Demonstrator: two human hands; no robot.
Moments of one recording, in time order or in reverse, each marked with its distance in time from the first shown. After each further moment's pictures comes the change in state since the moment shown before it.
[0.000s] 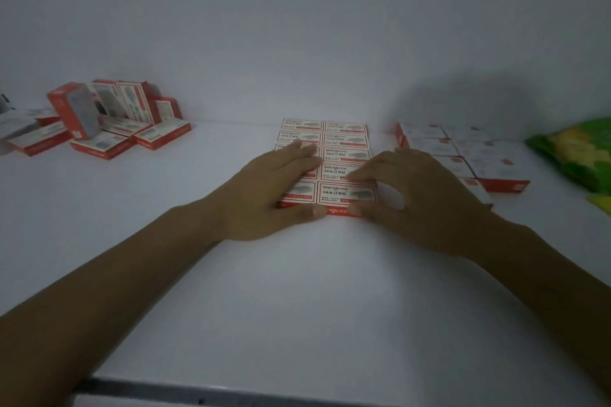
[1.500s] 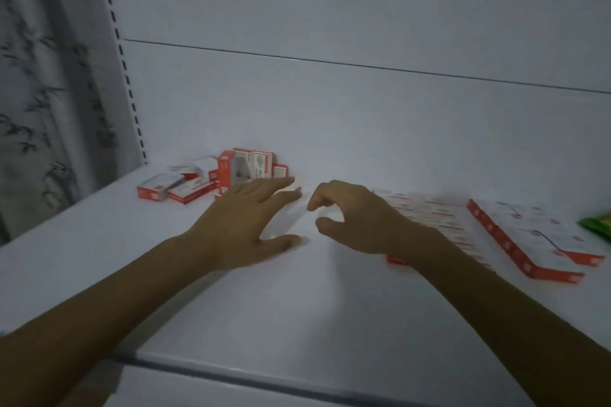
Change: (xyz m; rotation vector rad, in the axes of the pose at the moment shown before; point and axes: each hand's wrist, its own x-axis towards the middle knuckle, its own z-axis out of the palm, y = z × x) left_hand -0.128 -0.087 -0.110 0.260 0.062 -0.165; right_hand 0.124 -0.168 0.028 0.233 0.000 -0.076
